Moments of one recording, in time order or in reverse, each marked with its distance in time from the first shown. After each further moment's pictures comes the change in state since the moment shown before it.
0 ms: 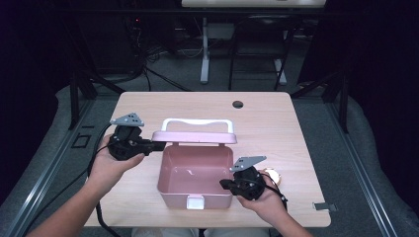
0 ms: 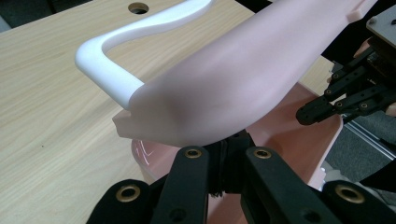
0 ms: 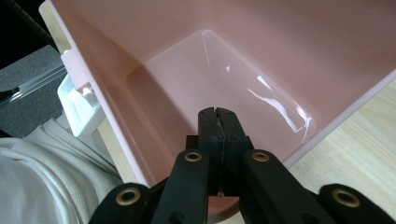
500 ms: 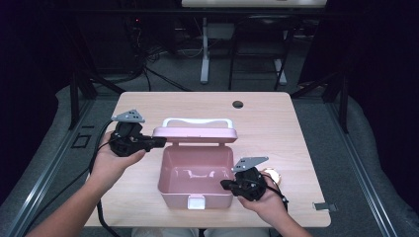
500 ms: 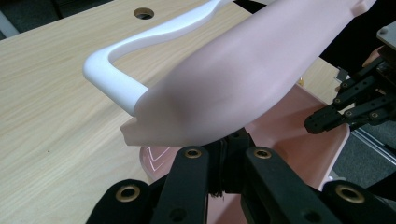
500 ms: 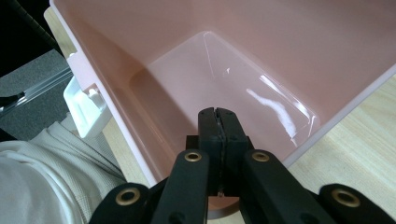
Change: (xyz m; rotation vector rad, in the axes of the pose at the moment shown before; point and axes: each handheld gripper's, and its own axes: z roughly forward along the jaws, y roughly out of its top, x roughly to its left) left arm 0.006 0.006 0.003 -0.010 0.015 -0.005; right arm 0.000 -0.003 -0.002 -0.013 0.010 0.017
